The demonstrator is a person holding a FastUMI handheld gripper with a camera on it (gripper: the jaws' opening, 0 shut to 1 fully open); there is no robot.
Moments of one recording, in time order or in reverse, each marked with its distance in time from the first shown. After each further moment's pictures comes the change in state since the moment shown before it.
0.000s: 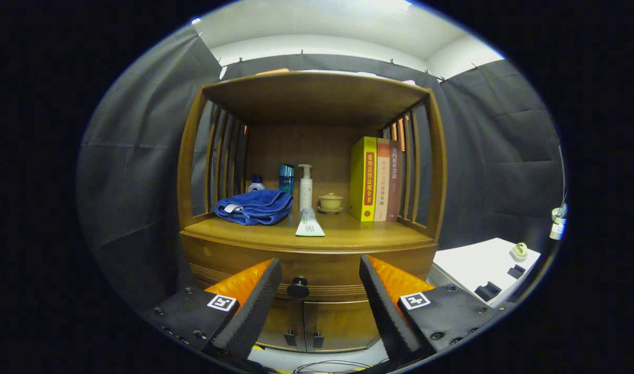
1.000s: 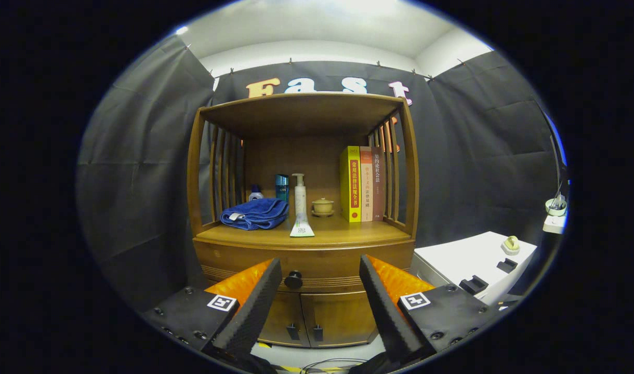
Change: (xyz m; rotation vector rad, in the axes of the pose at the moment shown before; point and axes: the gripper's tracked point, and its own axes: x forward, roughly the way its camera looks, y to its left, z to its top) arm -0.267 0.033 -0.132 0.056 -0.027 -0.008
